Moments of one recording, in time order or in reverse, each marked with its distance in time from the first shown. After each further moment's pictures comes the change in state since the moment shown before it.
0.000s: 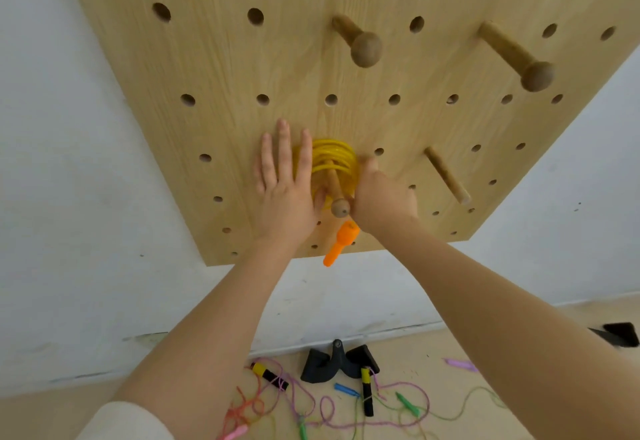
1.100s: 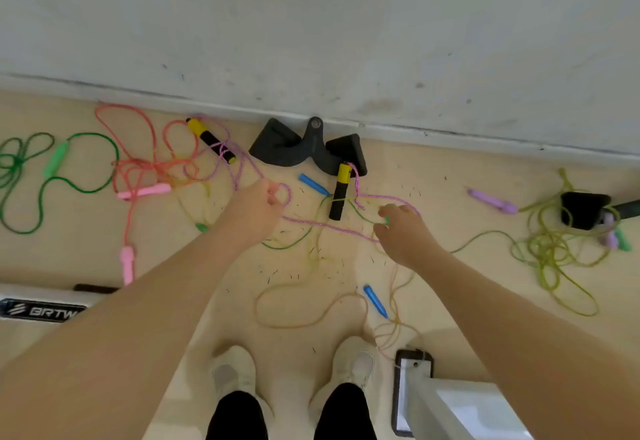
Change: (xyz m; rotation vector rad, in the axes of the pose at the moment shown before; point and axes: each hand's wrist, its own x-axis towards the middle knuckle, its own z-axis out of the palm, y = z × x) left_hand -0.445 0.065 0.391 -0.370 -0.981 -0.906; right_hand -0.170 0.355 0.540 0.087 -0.904 0.045
